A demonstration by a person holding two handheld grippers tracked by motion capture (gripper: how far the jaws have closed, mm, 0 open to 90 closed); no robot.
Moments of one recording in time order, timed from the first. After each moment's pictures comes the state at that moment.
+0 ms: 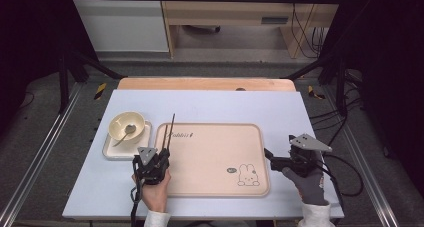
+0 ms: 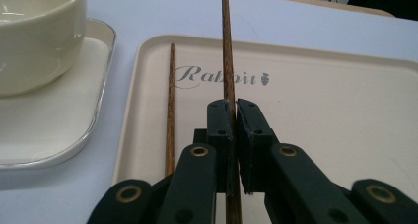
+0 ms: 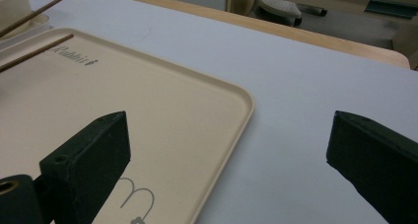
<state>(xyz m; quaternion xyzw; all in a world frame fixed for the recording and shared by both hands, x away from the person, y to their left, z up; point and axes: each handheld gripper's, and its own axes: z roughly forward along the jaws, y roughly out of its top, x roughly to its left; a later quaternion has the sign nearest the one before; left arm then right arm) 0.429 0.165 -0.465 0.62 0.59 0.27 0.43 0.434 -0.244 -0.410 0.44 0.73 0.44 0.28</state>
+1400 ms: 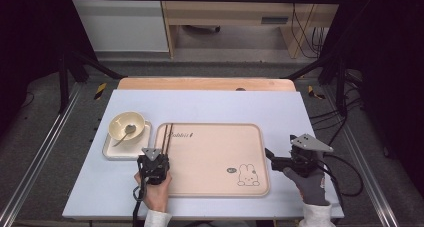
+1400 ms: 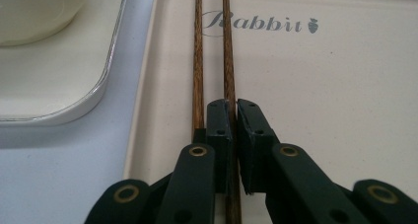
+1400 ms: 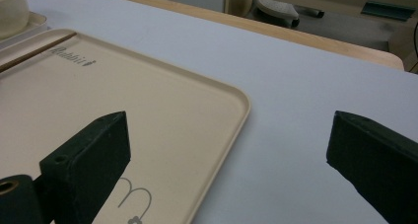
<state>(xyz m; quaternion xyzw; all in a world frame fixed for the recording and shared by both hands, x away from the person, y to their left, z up) 0.439 0.165 -0.483 0.65 0.62 0.26 0.35 0.433 -0.245 -0.409 0.44 0.73 0.44 0.29</state>
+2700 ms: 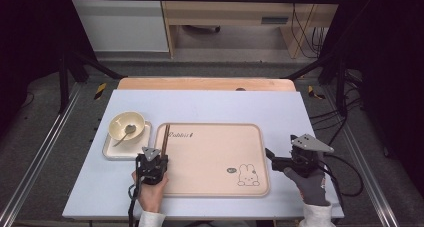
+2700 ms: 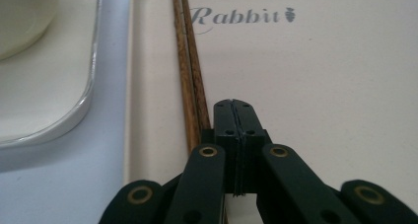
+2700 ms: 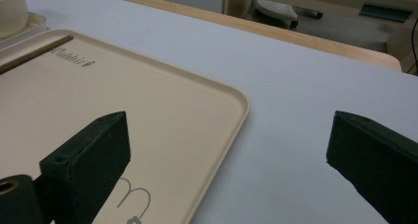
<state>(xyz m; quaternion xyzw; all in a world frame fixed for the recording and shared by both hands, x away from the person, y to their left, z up) 0.439 0.176 -0.482 0.69 0.58 0.24 0.36 0.432 -0.246 -0.408 0.44 0.73 0.44 0.29</state>
